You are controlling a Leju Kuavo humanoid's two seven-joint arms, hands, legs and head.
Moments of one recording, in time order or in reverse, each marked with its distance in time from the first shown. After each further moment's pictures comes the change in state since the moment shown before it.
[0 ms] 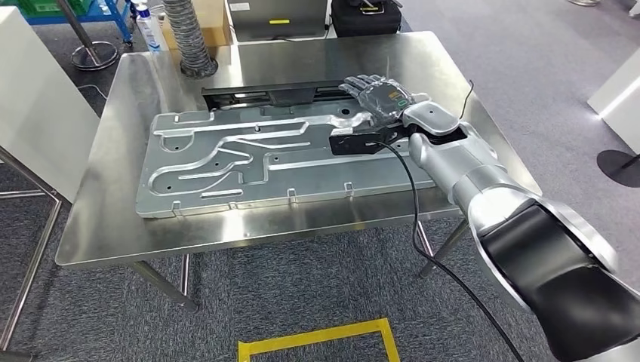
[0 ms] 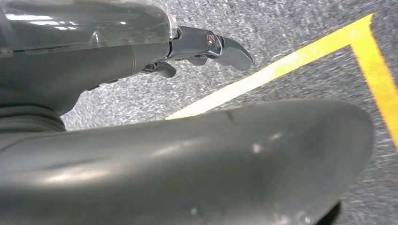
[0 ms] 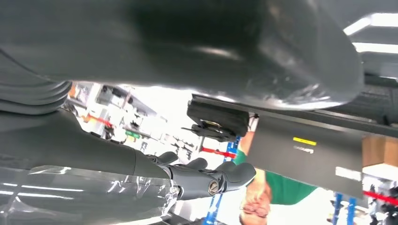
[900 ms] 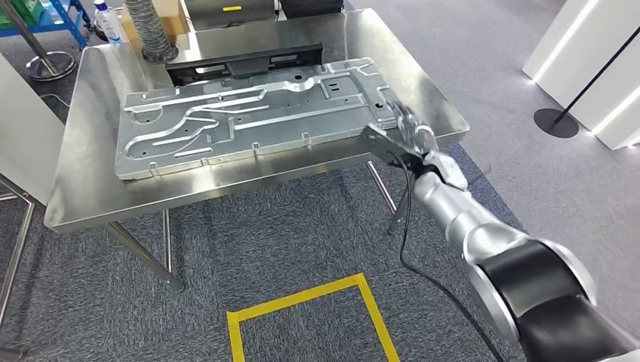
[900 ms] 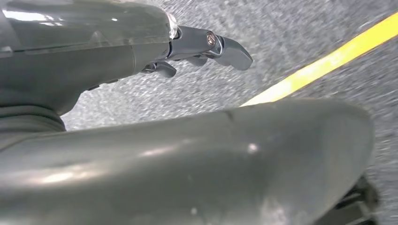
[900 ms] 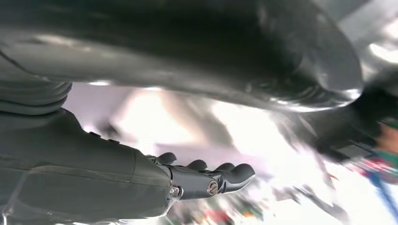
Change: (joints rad) left arm 0.048 0.017 0.005 0.001 0.012 0.030 0.029; right arm 0.239 0.019 -0.378 0.105 -0.307 -0.248 0.036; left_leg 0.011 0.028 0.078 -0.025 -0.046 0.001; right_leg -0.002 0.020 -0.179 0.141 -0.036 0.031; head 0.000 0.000
